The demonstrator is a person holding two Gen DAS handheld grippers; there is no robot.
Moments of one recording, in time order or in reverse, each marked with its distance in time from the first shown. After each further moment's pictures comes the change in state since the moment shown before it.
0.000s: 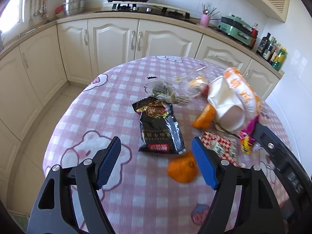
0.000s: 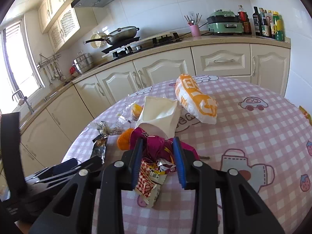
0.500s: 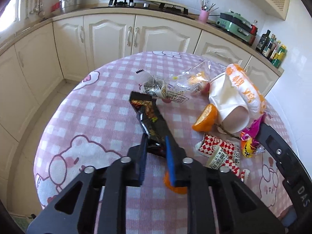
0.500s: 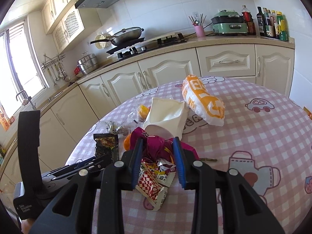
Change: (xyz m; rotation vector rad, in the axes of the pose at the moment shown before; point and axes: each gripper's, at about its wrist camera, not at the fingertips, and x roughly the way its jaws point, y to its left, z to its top) left arm 0.010 -0.004 0.001 0.013 0.015 -0.025; right arm 0.000 0.010 0.002 -0.008 -0.008 0.031
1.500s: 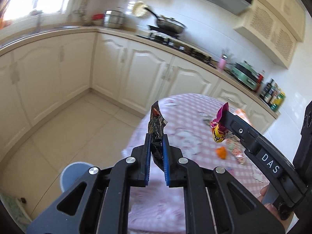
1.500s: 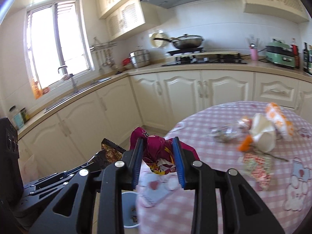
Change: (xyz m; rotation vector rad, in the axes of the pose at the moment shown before) left arm -0.161 0.163 -0.067 -0.227 -0.247 0.027; right arm -0.041 0.196 -0.034 -0.256 -0.029 0.249
